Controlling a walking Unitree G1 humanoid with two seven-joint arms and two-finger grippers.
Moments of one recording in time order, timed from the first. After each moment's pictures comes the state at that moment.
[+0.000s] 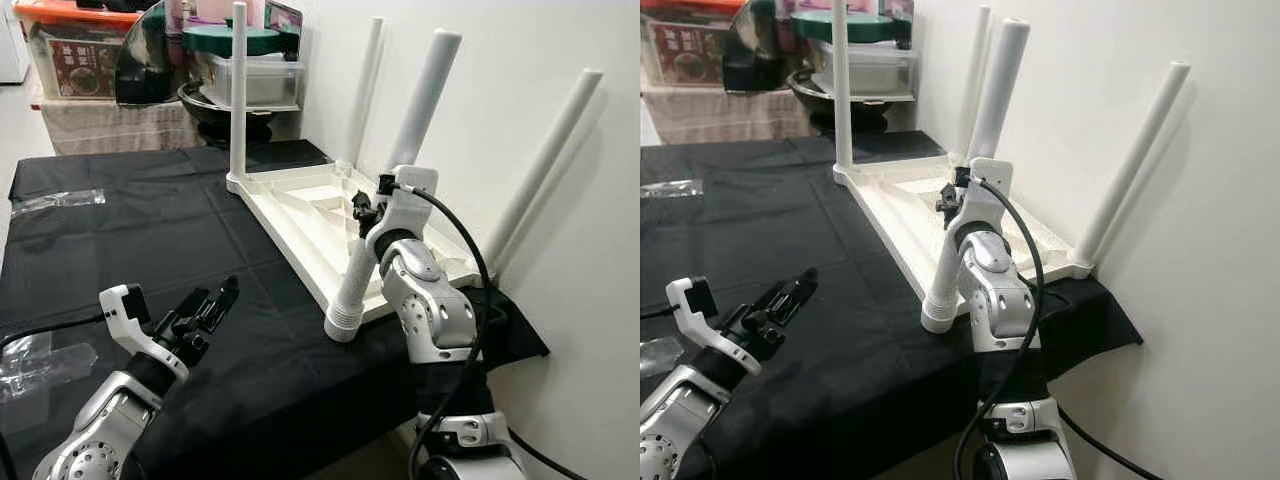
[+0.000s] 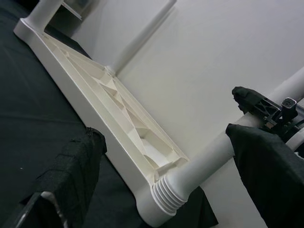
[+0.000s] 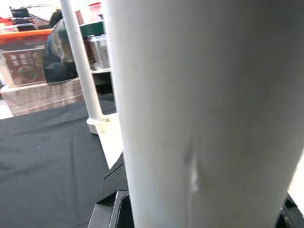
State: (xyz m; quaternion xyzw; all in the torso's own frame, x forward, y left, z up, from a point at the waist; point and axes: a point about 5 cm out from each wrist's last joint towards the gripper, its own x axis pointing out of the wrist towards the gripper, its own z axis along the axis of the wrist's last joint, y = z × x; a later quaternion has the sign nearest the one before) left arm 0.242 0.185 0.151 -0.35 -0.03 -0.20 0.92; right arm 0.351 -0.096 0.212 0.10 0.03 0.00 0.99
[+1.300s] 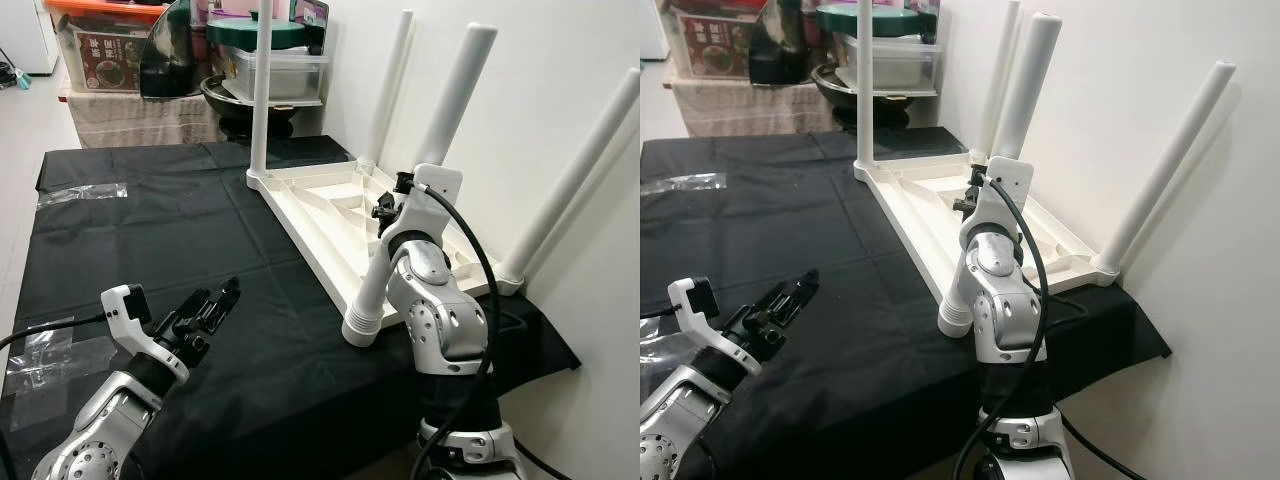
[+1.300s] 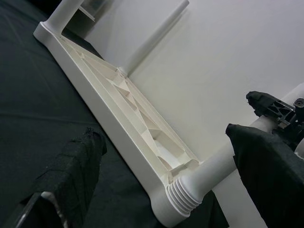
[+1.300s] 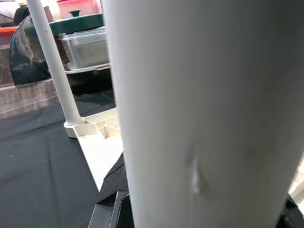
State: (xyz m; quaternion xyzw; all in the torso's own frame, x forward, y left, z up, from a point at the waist) left arm 0.242 0.184 0.150 -0.34 -0.02 -0.20 0.92; right arm 0.338 -0.104 0.220 0.09 0.03 -0.08 0.99
